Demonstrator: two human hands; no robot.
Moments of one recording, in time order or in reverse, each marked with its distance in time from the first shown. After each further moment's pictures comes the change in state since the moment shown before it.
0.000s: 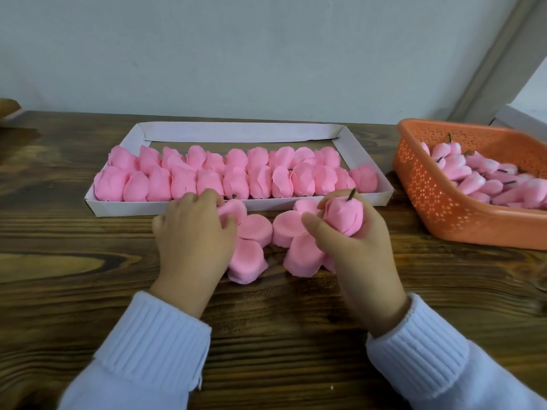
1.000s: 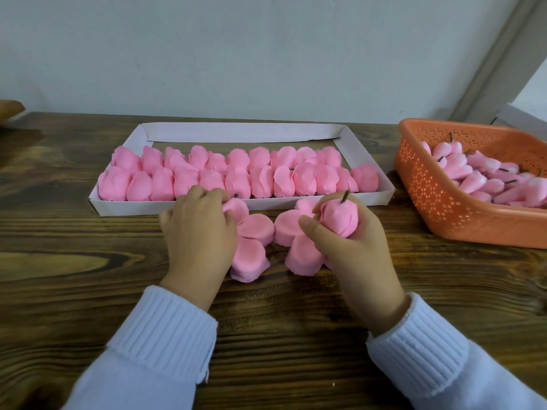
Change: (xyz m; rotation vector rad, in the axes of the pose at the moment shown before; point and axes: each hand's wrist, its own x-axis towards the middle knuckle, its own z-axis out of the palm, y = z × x) left_hand 0.002 0.003 0.004 0.013 0.041 0.021; right_hand 0.000 0.005 0.000 -0.031 -0.050 -0.010
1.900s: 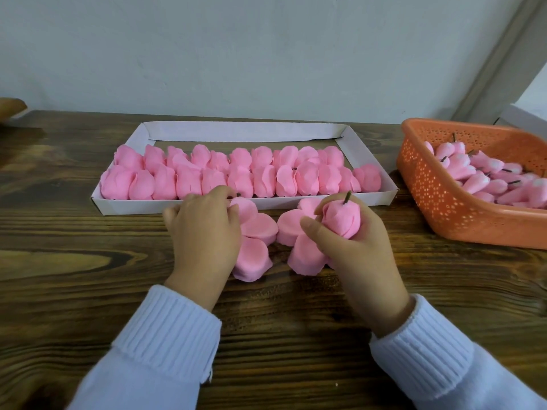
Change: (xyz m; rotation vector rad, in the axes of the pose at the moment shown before) left_hand -0.001 0.003 0.000 -0.090 0.050 -0.001; right_hand -0.002 -0.002 -0.001 -0.033 -0.018 0.038
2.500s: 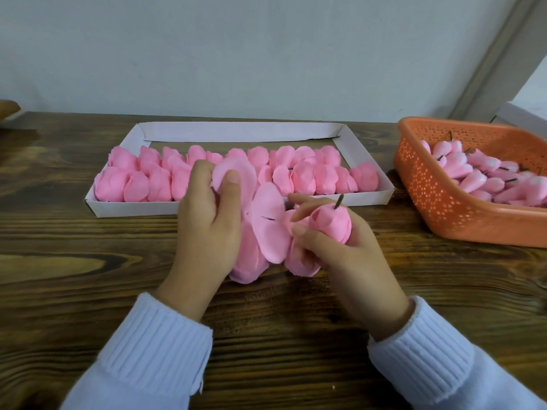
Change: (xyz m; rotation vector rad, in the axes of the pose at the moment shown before) left_hand -0.004 0.015 -0.012 -0.812 0.076 0.127; right_hand -0.005 -0.008 0.001 0.240 -0.211 0.066
